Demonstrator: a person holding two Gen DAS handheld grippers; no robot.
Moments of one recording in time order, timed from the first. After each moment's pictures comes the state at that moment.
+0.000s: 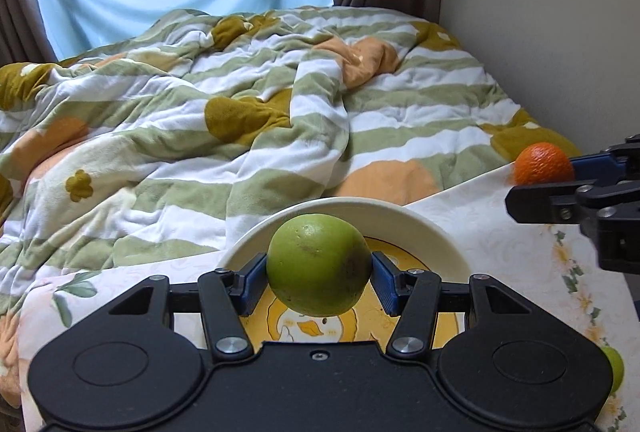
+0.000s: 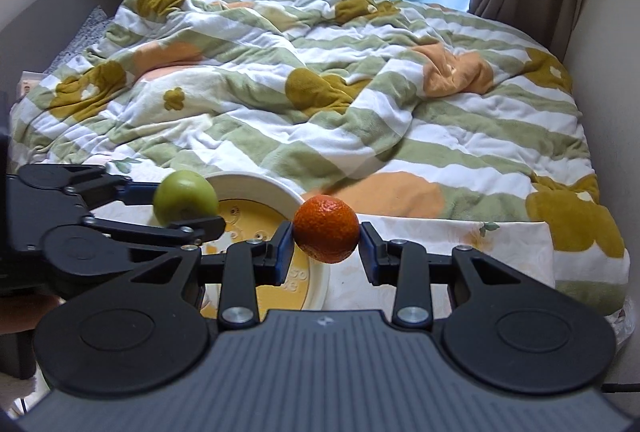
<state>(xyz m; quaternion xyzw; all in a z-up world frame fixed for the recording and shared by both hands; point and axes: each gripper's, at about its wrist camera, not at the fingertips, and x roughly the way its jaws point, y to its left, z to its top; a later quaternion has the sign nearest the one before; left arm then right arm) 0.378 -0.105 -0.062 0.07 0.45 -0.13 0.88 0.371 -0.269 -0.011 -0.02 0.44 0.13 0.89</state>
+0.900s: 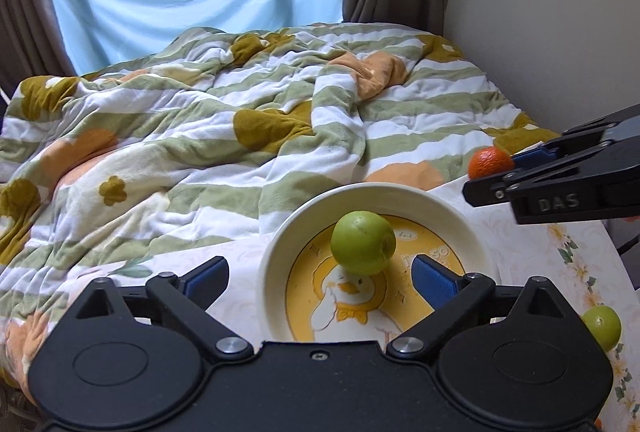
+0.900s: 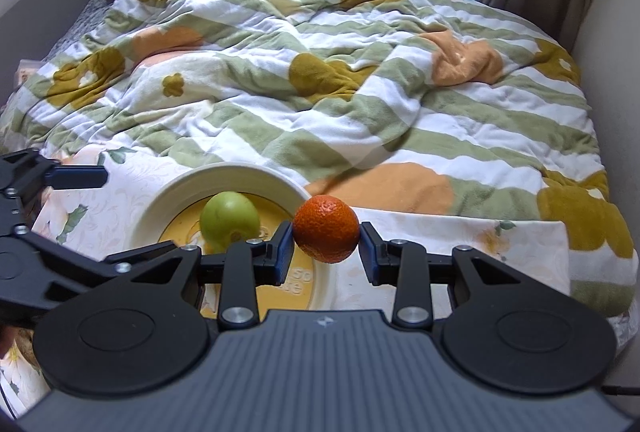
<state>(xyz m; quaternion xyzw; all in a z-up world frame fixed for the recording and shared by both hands) 0.330 -0.069 -0.026 0.08 0.42 -0.11 0.89 0.383 -0.251 -0.026 -0.03 0.46 0.14 0.88</state>
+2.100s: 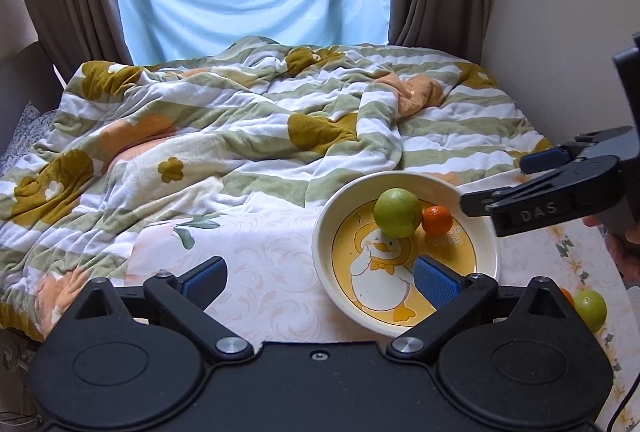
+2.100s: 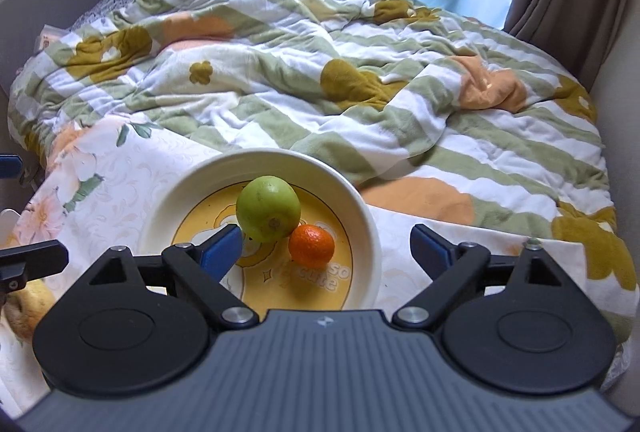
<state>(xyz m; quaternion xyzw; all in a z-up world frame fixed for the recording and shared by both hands) 0.254 -0.036 0.010 0.05 0.40 -0.05 0.91 0.353 -0.225 -0.030 -0.08 0.42 0.17 0.89</state>
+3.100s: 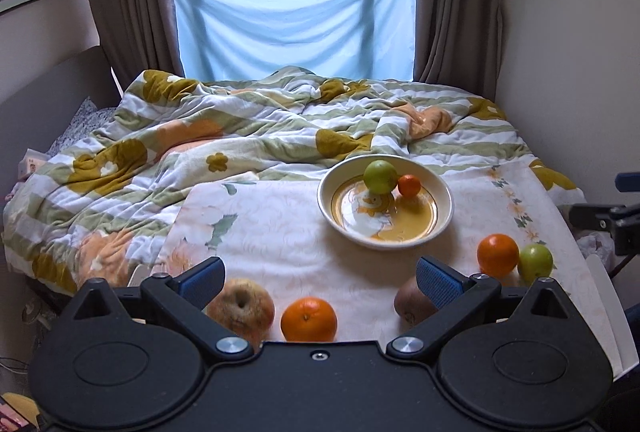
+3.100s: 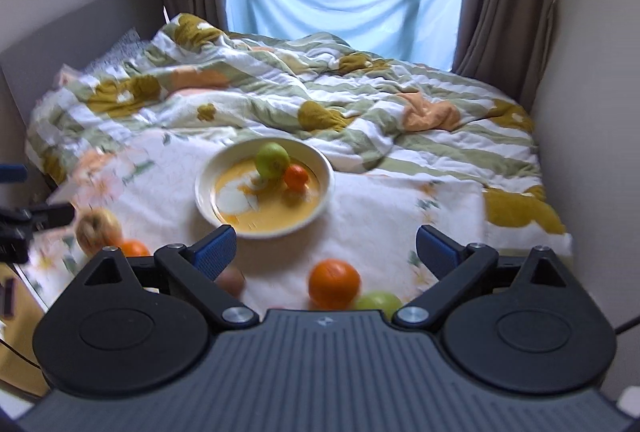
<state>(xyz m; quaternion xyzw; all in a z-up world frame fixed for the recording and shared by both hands) 0.078 -0.053 0.033 0.03 0.34 0.01 0.94 0.139 -0.305 0.037 -0.07 0.33 0.13 0.93</state>
